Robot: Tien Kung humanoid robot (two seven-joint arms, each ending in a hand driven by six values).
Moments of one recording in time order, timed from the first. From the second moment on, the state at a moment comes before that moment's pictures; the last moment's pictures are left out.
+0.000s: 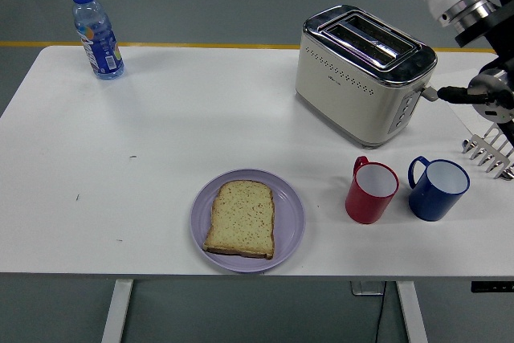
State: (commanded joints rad) left arm -0.02 0.00 -1.28 -0.18 1.31 0.11 0.17; right arm 0.95 -0.44 0.94 1.40 -0.65 -0.15 0.18
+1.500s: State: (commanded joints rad) left arm -0.01 0.00 -1.36 -0.18 1.40 0.10 0.17; right arm 0.24 -0.60 1.56 1.20 -0.23 -0.10 0.19
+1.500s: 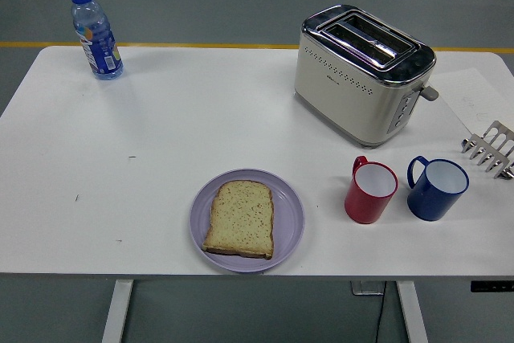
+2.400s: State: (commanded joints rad) left arm -0.02 0.00 -1.41 -0.18 1.46 0.09 0.17; right arm -0.09 -0.37 1.81 1.33 -0.20 -0.04 0.13
